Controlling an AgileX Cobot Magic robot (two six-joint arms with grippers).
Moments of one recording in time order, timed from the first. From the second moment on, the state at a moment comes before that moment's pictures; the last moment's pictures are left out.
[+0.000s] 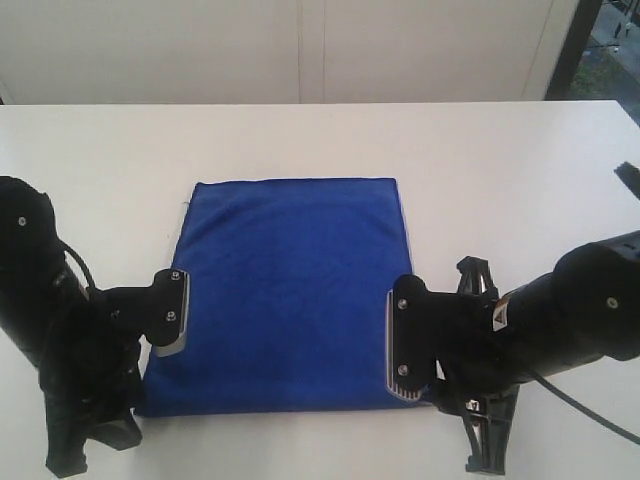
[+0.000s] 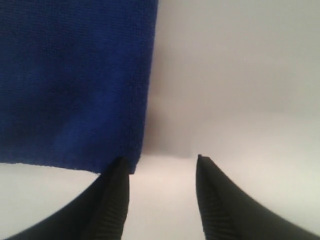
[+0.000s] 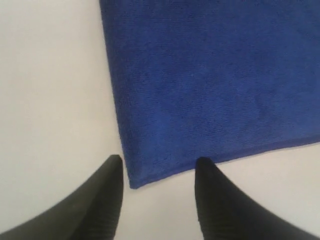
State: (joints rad) left arm -0.49 1.58 -0.72 -0.35 0.77 1.20; right arm 0.45 1.47 -0.59 0.23 0.36 -1.12
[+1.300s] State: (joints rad) left arm -0.49 1.60 -0.72 -0.34 0.73 1.23; right arm 0.45 1.50 -0.59 0.26 0.36 -1.07
